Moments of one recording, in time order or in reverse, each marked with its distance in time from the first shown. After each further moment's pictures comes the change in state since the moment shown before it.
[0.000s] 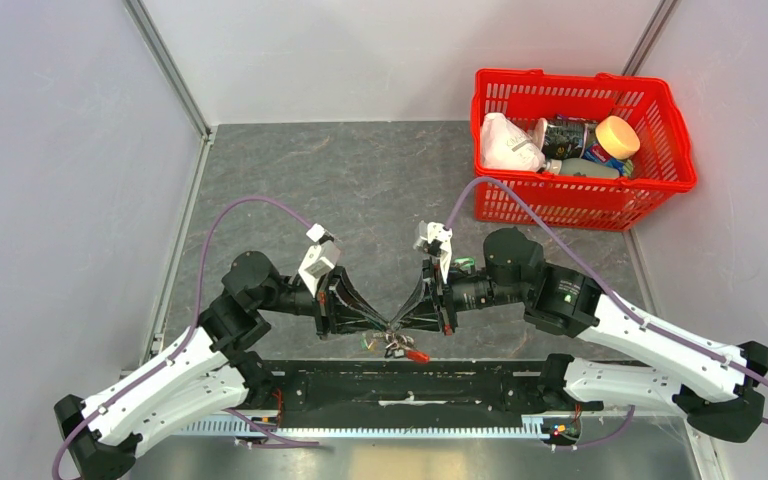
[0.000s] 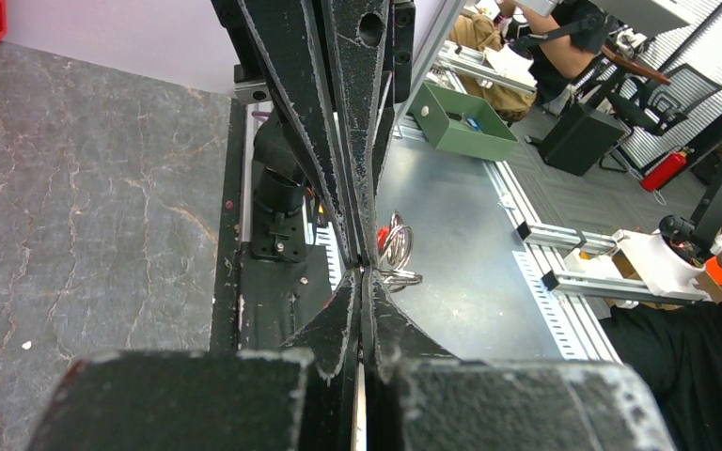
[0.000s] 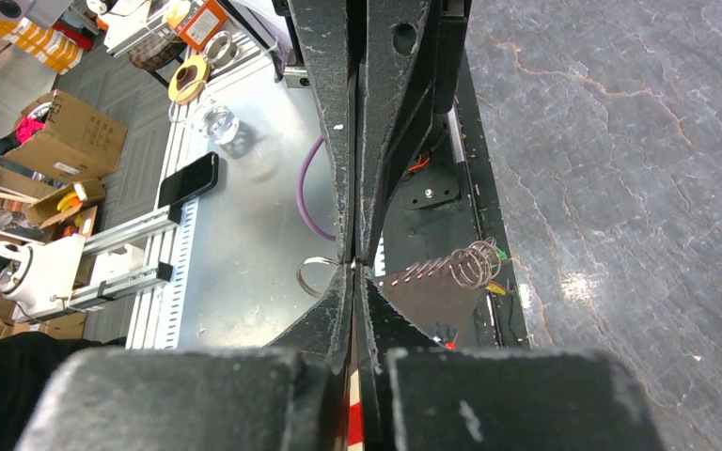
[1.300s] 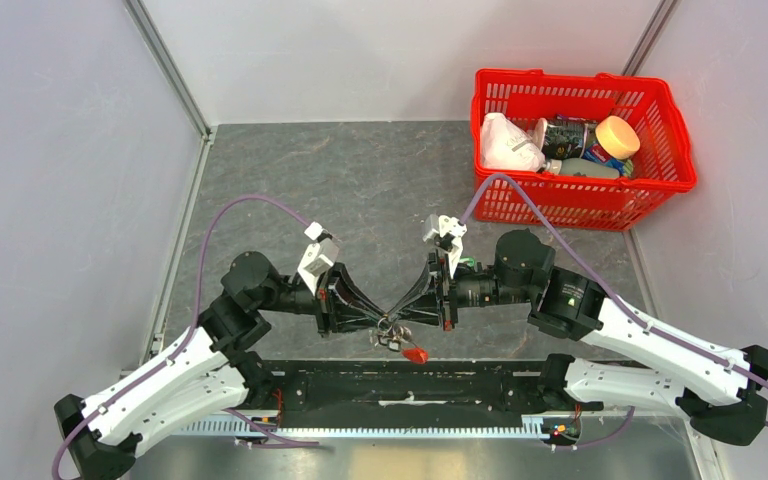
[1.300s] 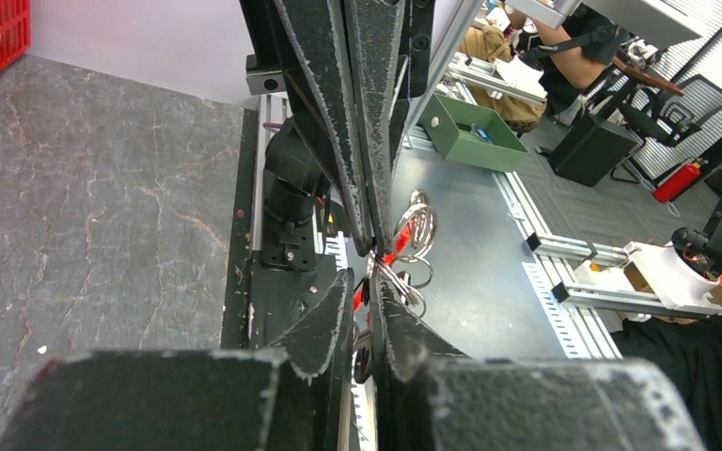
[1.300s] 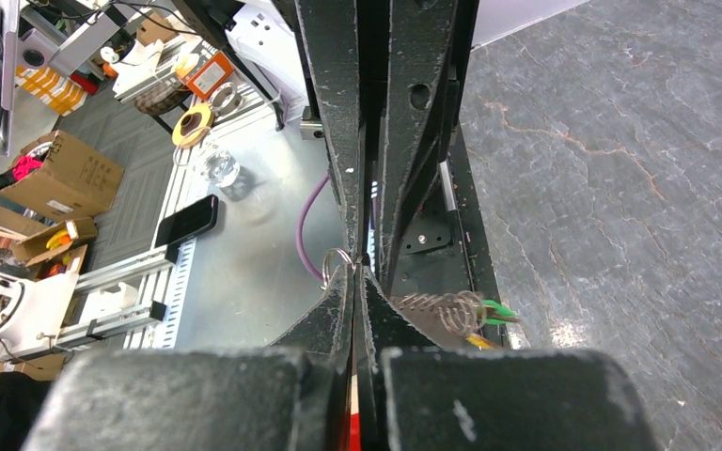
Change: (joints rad) left arm 0.000 0.005 0.000 0.016 -0.034 -0.003; right arm 0.001 -0.032 -0.032 0.129 0.029 0.034
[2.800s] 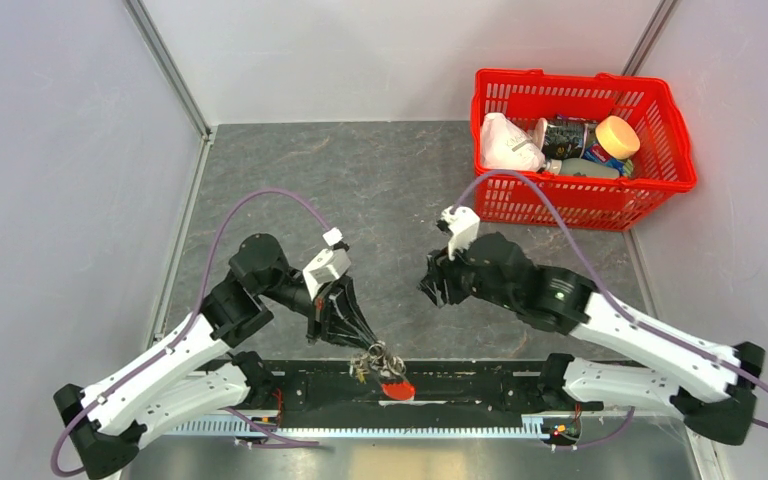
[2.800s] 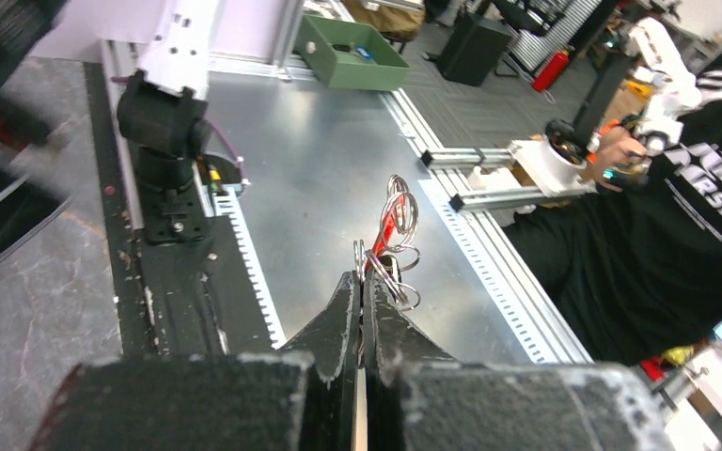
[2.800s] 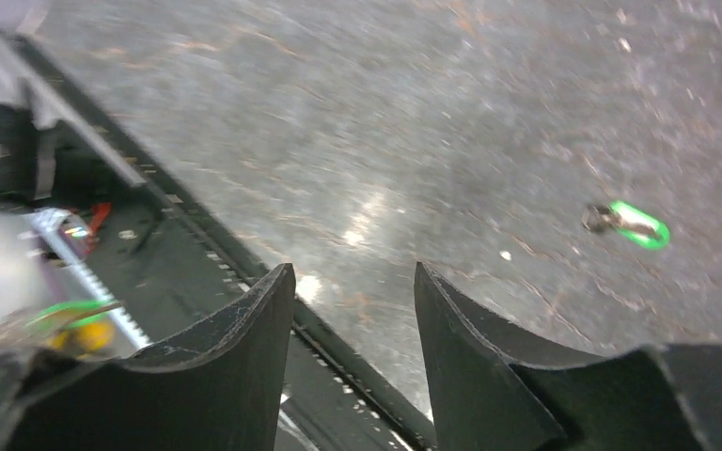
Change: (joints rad) left arm -0.005 0.096 0.140 -0.164 0.308 0.061; right arm -0.025 0.000 -0.003 -0.369 0.666 -0.009
